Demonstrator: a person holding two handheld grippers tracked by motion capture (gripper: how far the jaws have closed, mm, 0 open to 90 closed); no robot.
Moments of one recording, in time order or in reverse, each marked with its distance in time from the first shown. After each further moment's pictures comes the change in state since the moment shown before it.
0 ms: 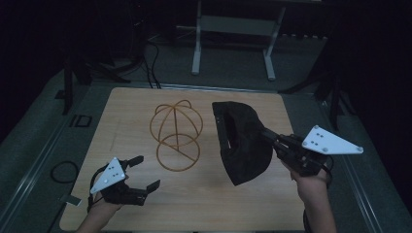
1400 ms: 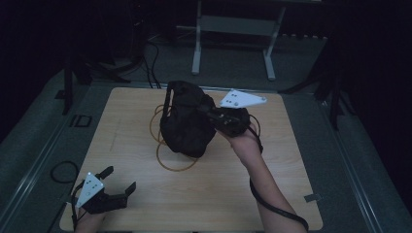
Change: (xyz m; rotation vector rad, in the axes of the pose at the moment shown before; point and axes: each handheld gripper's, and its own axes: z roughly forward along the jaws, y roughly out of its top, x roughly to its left) left arm 0.026 -0.068 -0.027 0.013 0.303 -0.067; right arm 0.023 0.025 0.162 0.126 0.139 0.023
